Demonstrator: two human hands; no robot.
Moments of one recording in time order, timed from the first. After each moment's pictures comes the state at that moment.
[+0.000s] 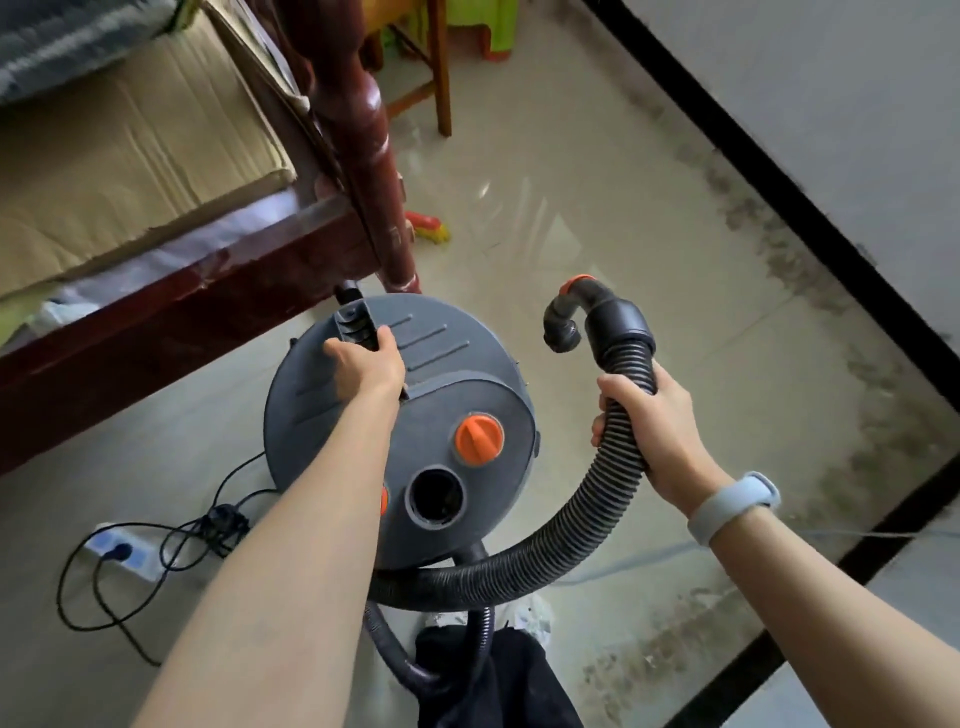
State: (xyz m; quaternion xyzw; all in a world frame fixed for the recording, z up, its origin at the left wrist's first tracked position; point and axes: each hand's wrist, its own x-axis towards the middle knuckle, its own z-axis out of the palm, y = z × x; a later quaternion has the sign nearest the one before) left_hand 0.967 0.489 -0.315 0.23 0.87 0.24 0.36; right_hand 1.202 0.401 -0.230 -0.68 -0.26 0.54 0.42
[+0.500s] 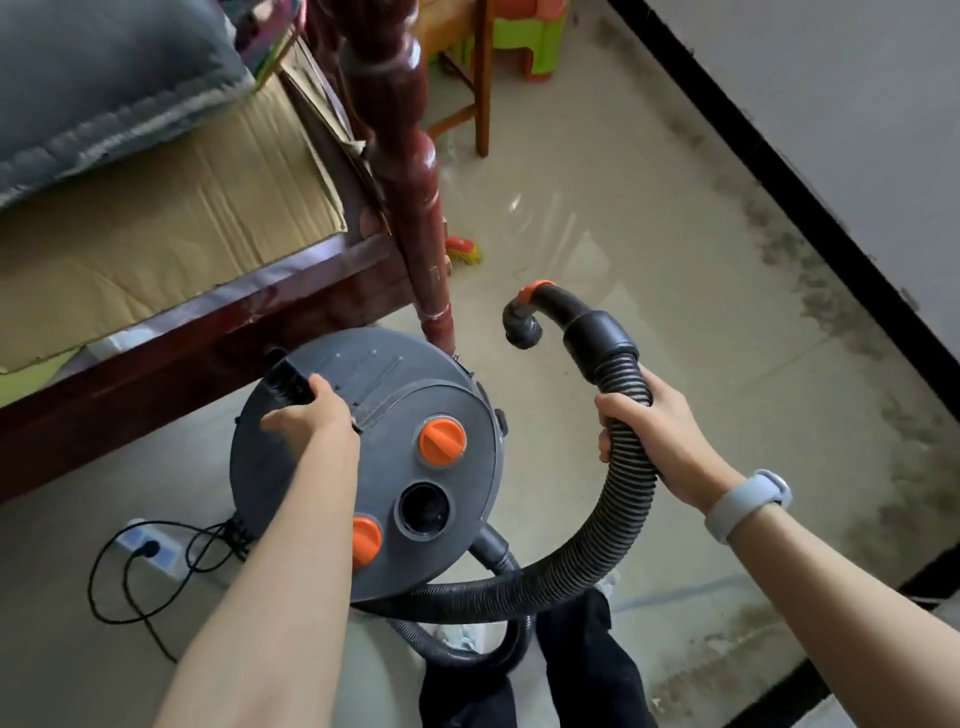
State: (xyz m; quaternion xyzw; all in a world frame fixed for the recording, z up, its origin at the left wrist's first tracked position) left_hand 0.892 0.501 -0.305 -0.03 0.89 0.35 0.30; right_hand 1.191 0.468 -0.219 -0.64 -0.35 0.60 0.32
